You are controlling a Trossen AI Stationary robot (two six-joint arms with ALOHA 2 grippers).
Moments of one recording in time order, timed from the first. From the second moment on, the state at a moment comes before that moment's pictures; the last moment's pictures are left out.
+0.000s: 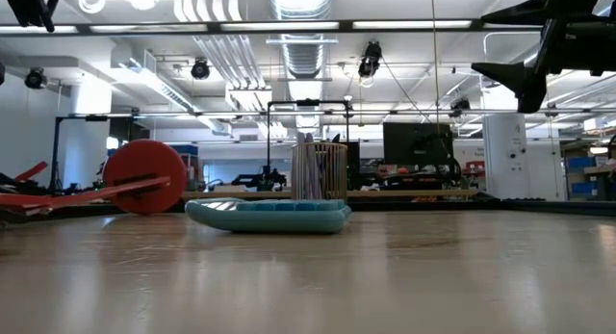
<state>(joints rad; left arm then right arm) -0.80 1.32 0.84 -0.50 -0.05 -1.22 0.12 0.04 0.01 0.32 0.46 0.52</state>
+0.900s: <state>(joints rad) -0.34 1.27 0.84 -0.43 -0.02 -0.93 0.12 0.04 0.01 0.32 0.47 0.52</state>
